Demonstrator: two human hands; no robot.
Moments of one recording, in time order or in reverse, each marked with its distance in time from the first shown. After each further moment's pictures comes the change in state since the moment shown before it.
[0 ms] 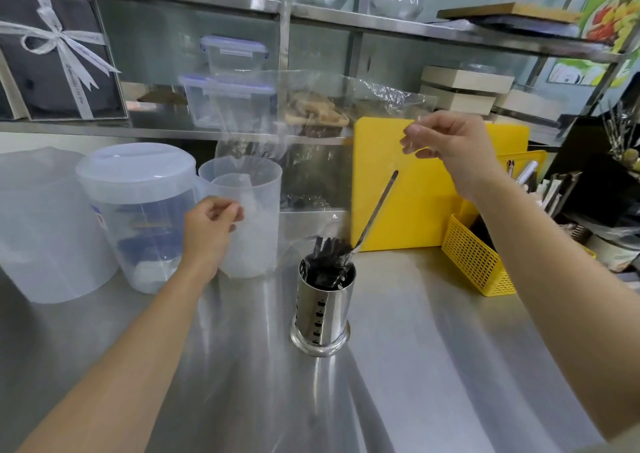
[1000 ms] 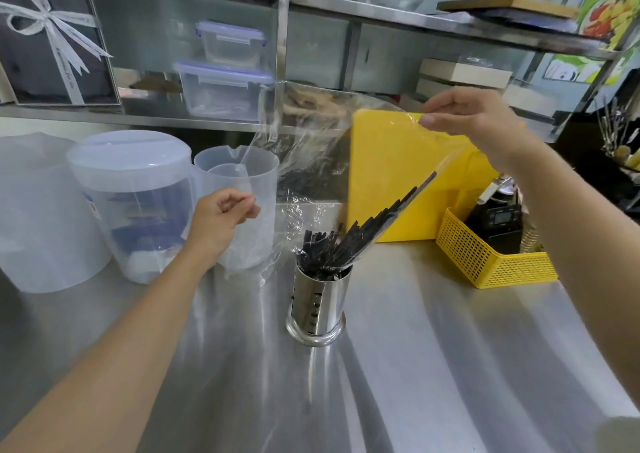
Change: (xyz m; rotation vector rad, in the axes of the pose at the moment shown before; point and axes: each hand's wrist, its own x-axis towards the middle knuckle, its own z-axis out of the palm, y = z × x) left_hand 0.002 -0.006 0.006 0.018 -0.204 0.128; right_hand 0.008 -0.017 -0.032 -0.247 -0.189 0.063
